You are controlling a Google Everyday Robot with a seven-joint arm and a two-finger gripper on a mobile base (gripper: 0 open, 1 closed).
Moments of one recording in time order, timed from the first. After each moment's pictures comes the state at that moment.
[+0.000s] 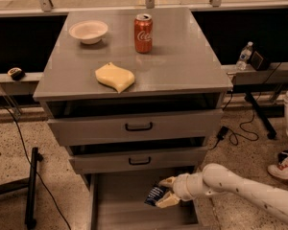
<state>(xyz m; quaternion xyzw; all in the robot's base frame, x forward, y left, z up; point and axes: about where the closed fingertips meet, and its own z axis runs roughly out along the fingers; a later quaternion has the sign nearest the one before) 0.491 -0.089 0.371 -0.56 0.73 0.25 0.31</state>
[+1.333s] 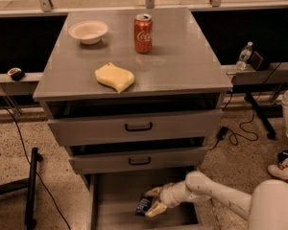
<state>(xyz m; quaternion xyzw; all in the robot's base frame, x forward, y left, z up) 0.496 -0.038 0.240 -0.61 0.66 0.32 0.30</state>
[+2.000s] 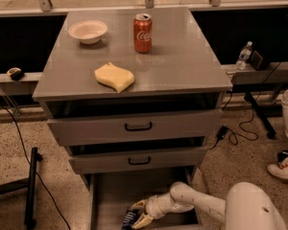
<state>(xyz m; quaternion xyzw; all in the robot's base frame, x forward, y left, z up) 0.462 0.030 0.169 -0.62 0.62 0.37 0.30</state>
